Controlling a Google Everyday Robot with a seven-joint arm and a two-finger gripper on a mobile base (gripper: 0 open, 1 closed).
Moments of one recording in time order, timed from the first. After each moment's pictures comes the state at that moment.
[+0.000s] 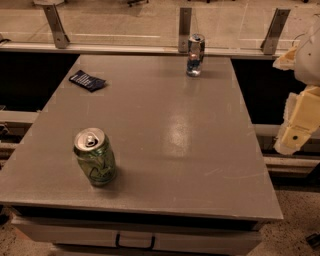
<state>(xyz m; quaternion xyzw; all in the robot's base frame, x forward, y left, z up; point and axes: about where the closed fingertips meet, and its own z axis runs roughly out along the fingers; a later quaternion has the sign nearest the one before) 0.438 -0.217 0.976 -0.60 0.78 -0.03 0.16</state>
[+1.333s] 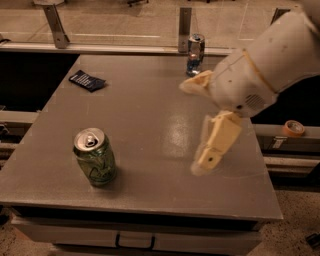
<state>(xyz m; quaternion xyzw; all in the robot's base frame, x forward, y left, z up) 0.421 -0.059 0.944 -0.69 0.65 0.18 0.27</state>
